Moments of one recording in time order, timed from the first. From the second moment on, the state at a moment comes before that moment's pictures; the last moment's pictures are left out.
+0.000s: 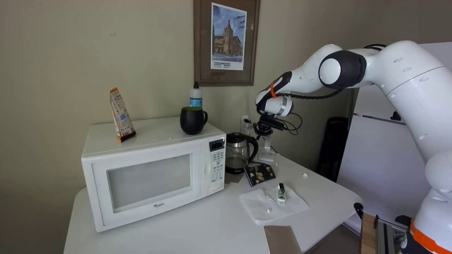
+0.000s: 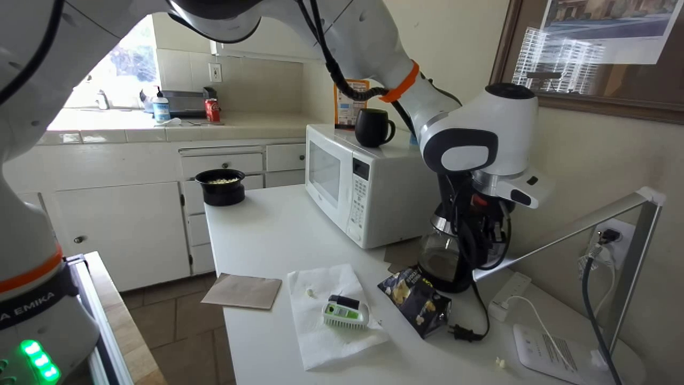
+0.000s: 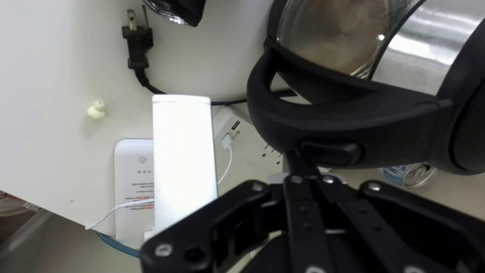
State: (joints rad) arm -0.43 0.74 -0.17 -1.50 0.48 2.55 0.10
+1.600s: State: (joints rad) arm -0.45 0.36 -0.18 -1.62 0.41 1.82 0.01
